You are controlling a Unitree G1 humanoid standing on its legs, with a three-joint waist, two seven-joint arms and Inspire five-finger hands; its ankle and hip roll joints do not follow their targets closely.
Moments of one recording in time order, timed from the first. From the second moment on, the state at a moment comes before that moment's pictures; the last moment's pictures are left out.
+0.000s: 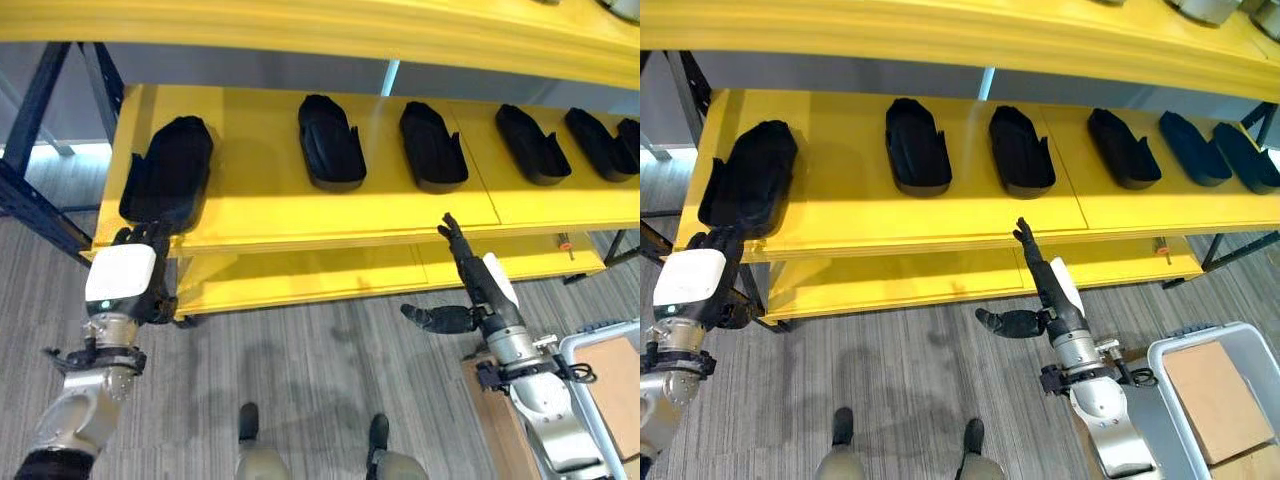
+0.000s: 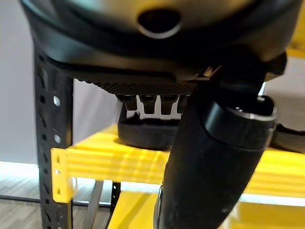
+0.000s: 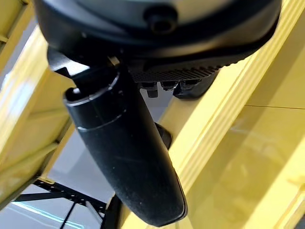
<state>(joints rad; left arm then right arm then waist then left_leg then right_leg) 0.02 0.83 0.04 0.19 0.72 -0.03 0.32 0.10 -0.48 0.09 -0.22 0.00 -0.14 -0.06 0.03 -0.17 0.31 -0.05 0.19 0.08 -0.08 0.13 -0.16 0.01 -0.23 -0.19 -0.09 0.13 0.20</state>
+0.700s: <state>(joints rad) -0.07 0.84 -0.02 0.35 0.72 0.02 0.35 0.04 -0.48 0.11 -0.22 0.00 -0.14 -0.07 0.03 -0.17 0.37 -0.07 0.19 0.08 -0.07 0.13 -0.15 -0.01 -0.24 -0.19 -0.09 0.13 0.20</state>
